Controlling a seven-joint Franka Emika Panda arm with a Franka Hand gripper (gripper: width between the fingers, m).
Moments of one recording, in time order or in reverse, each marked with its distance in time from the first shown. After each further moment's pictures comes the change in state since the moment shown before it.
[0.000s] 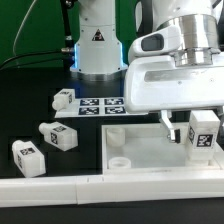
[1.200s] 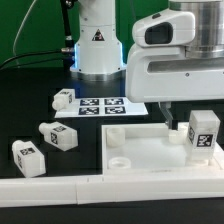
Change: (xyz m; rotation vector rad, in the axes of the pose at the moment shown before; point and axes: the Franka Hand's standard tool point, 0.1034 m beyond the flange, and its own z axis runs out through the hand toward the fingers) arm 0.019 0.001 -0.015 0.001 -0.541 0.136
